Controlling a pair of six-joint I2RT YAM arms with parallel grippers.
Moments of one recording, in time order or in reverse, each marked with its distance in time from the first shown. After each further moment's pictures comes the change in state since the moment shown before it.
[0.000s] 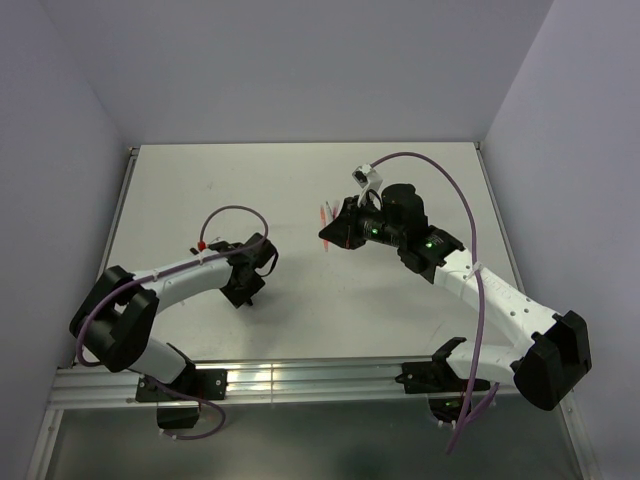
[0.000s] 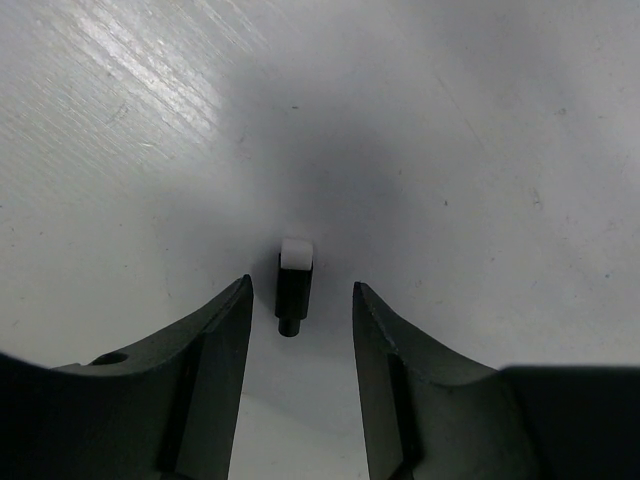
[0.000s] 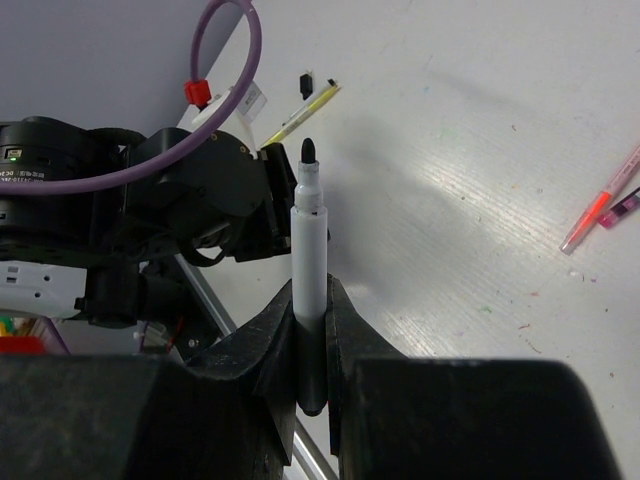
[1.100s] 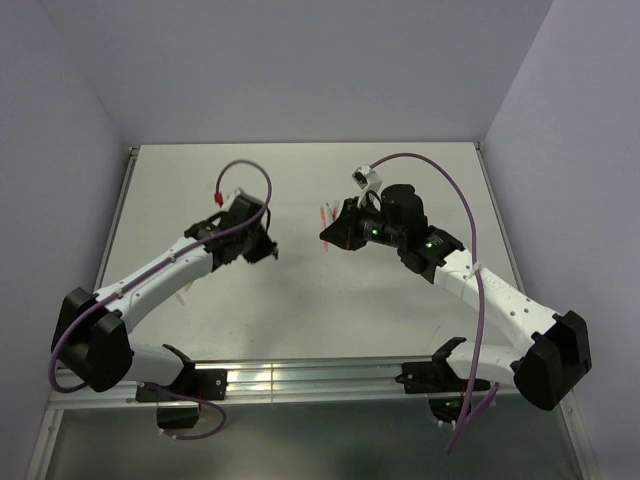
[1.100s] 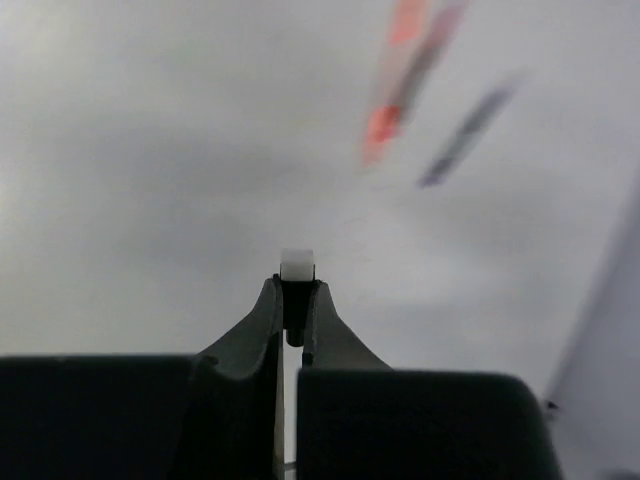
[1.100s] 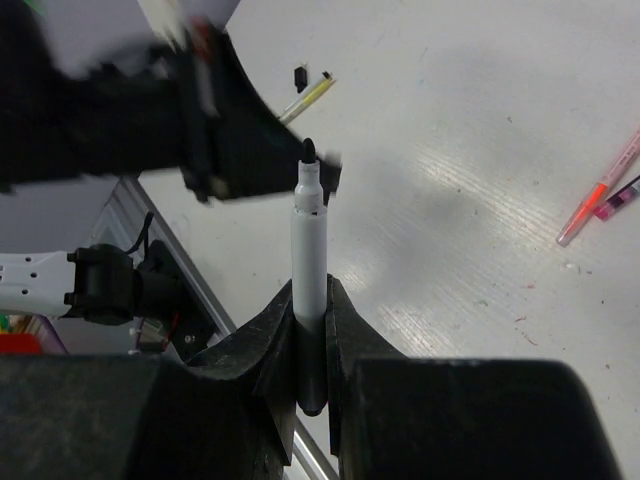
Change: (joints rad) left arm 0.054 -0.117 0.161 0.168 0.193 0.341; right arm 0.000 0.000 0.000 -0.019 0.003 -0.009
